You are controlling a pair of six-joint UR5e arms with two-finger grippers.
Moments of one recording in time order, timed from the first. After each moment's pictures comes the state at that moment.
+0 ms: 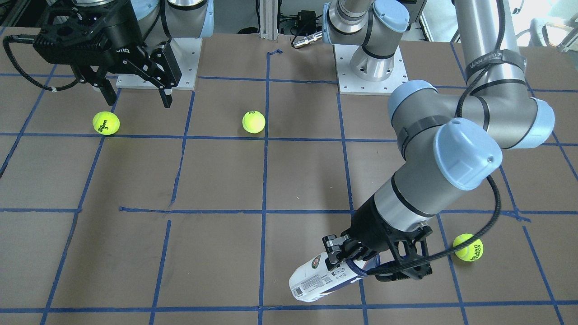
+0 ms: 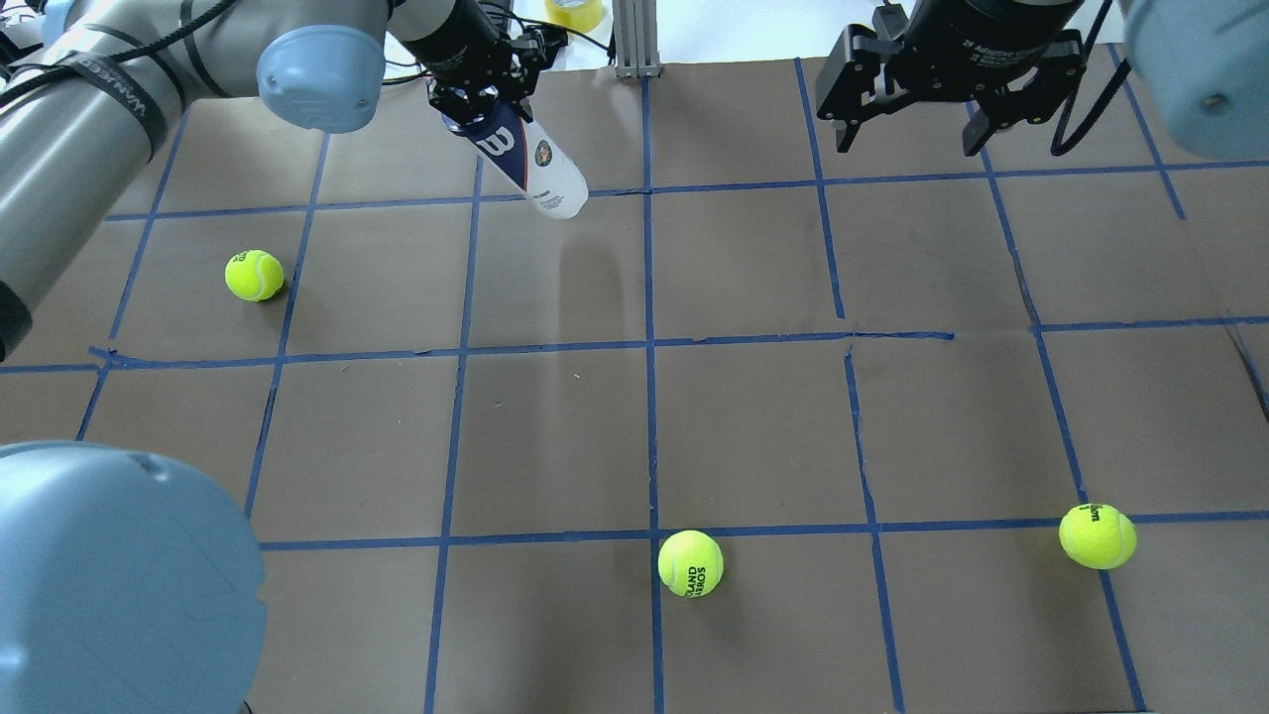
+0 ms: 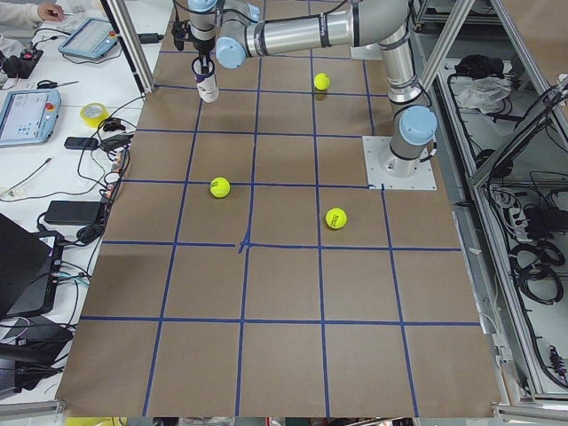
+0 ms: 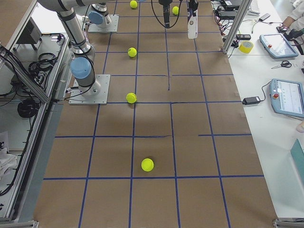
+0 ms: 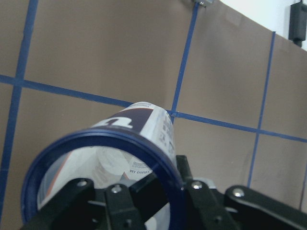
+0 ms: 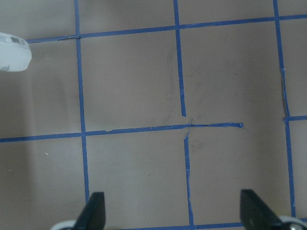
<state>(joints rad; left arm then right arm) -1.65 -2.07 -1.28 -1.15 1.35 -0.18 1.64 -1.59 1.48 -1.64 -1.55 0.14</state>
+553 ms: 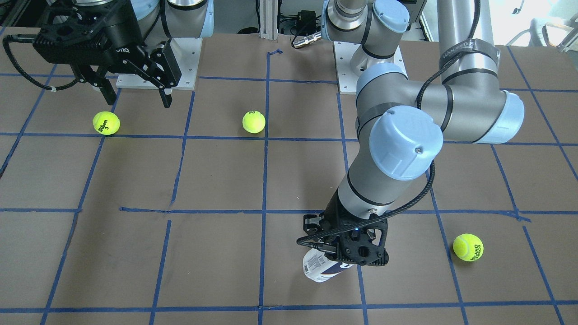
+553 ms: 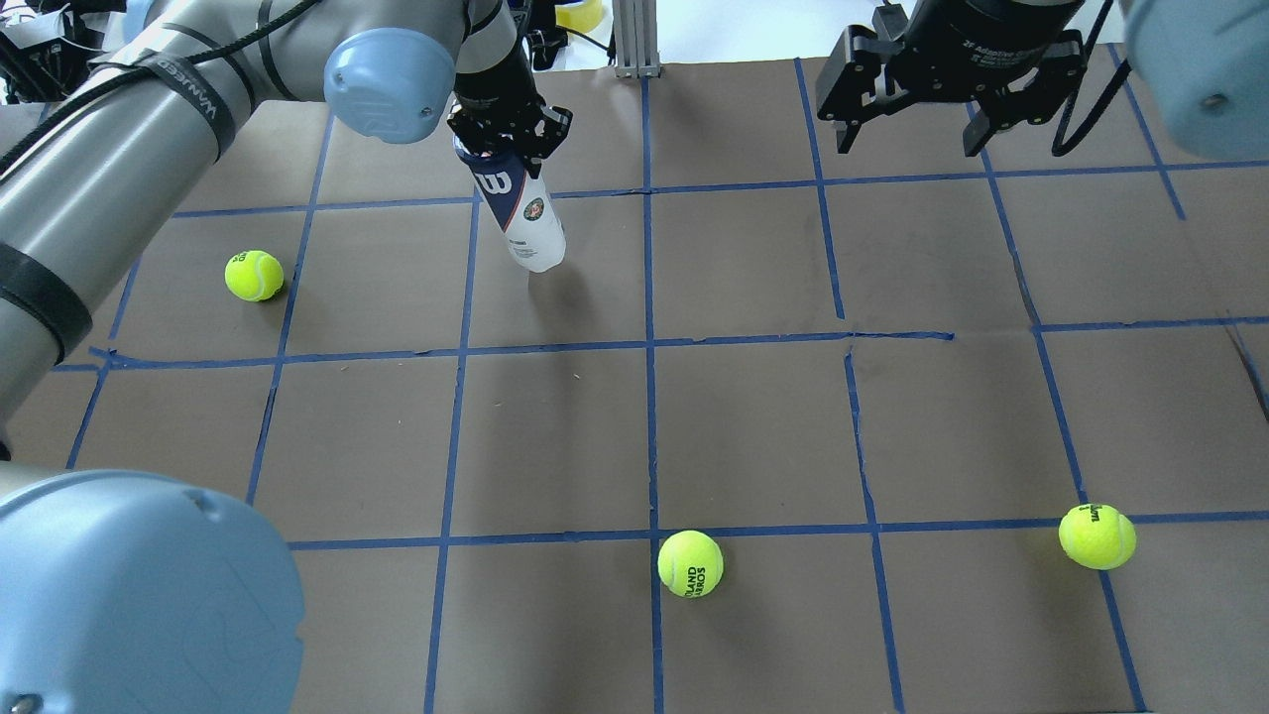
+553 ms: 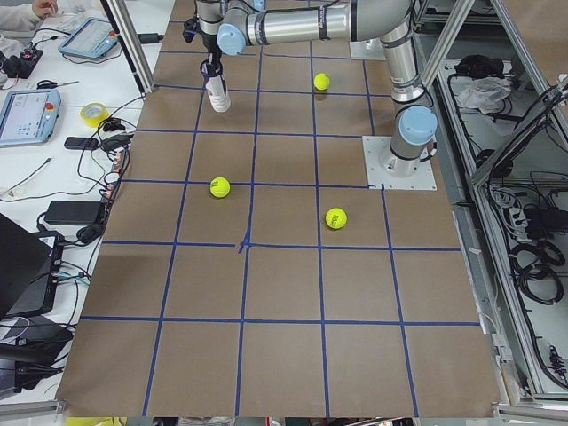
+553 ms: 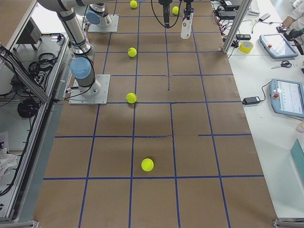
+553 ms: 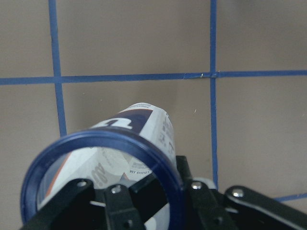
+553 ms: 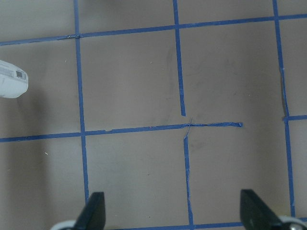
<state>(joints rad) -1.73 -2.08 -1.28 -1.28 1.51 0.10 1.64 -1.59 1.48 -1.64 -1.56 0.14</state>
